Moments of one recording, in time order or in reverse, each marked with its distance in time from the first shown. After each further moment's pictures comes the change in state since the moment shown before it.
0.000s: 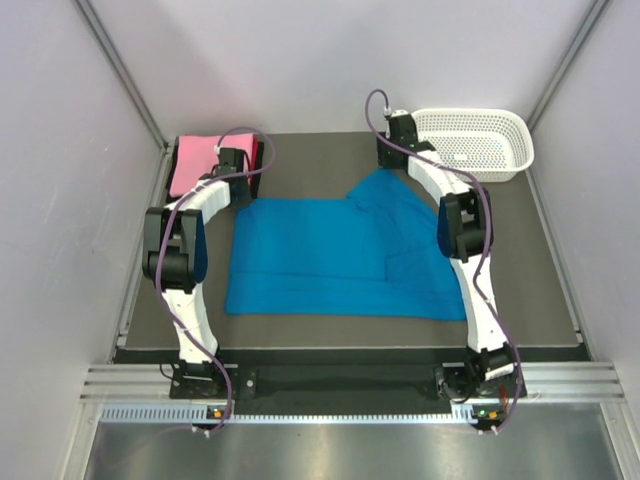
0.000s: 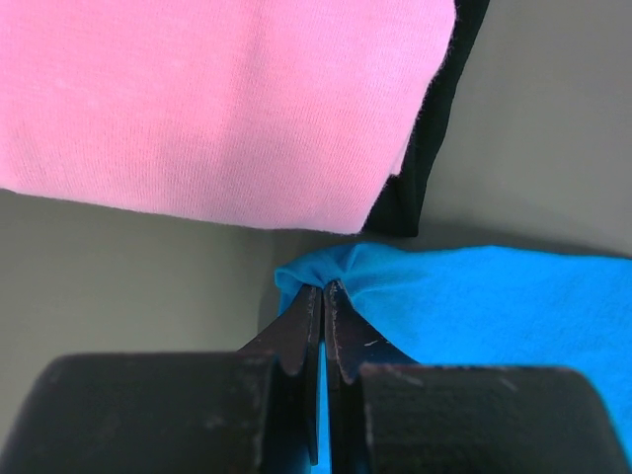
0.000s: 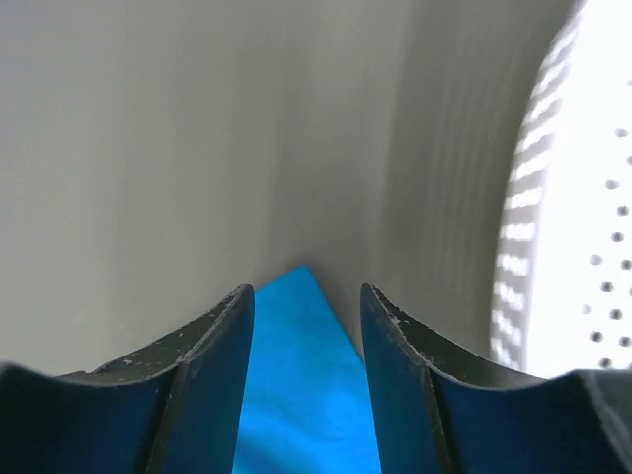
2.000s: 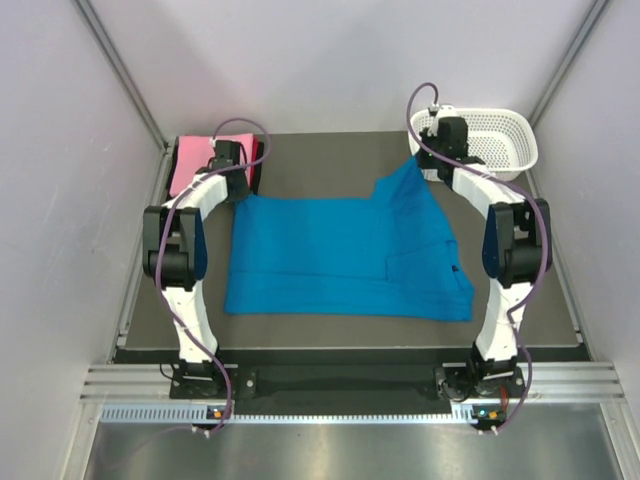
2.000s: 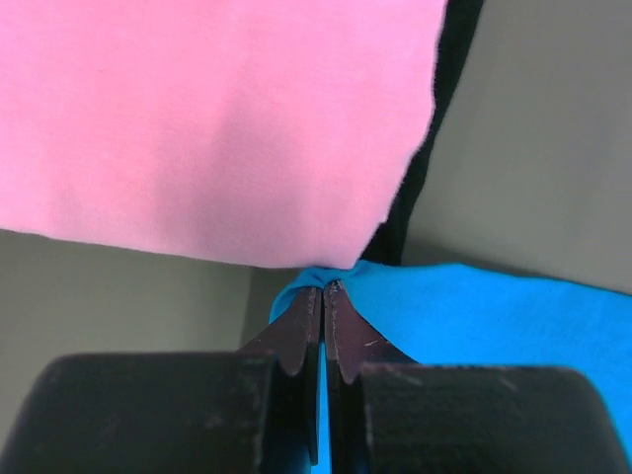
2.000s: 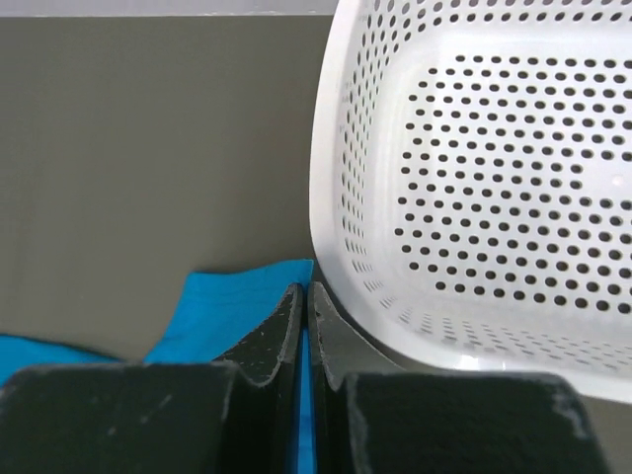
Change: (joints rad) left arm 0.019 0.024 0.083 -0.026 0.019 -0.023; right arm -0.146 -0.477 -0.640 0.350 -0.146 -0.003
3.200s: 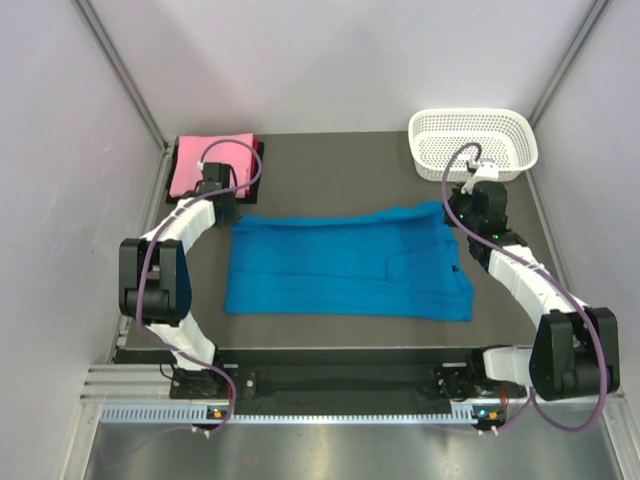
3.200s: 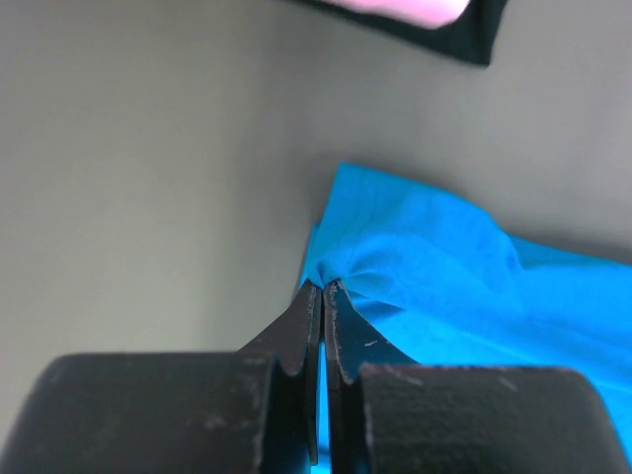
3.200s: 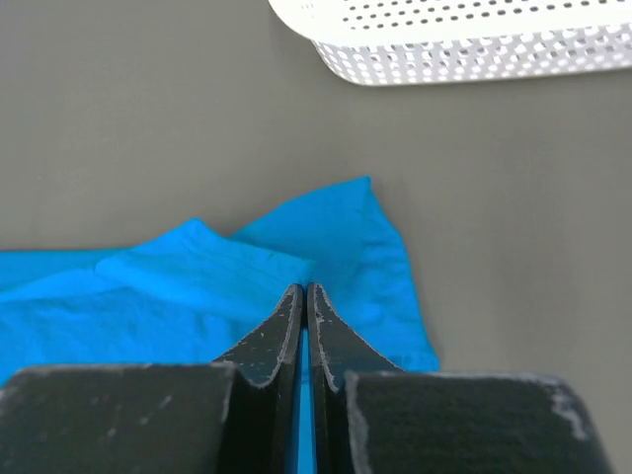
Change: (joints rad) left arm 0.011 -0.308 -0.325 -0.051 -0.002 -0.009; right arm -0.028 -0.763 -0.796 0.103 0.048 0.090
